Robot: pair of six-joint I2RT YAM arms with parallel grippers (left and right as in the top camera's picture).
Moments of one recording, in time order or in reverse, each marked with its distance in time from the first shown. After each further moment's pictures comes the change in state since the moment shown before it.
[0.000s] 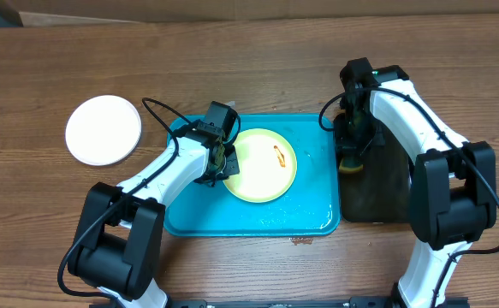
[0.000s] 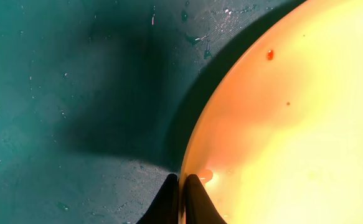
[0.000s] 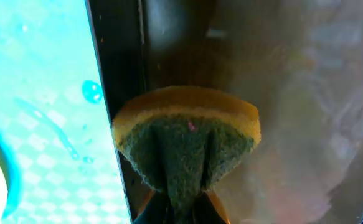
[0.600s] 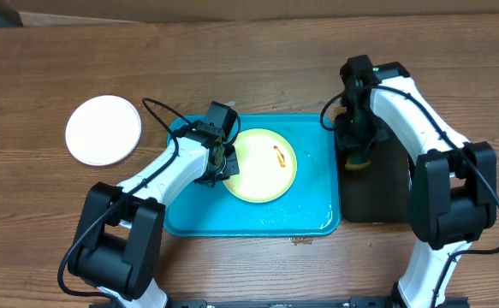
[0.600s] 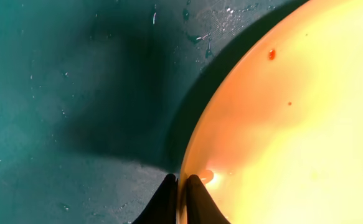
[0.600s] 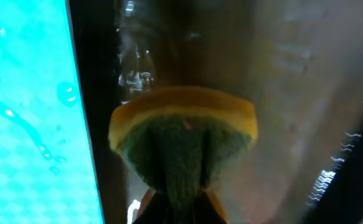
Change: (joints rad) left arm 0.000 0.000 0.000 -0.001 0.000 0.001; right arm 0.000 0.002 0.054 -0.048 0.109 -0.063
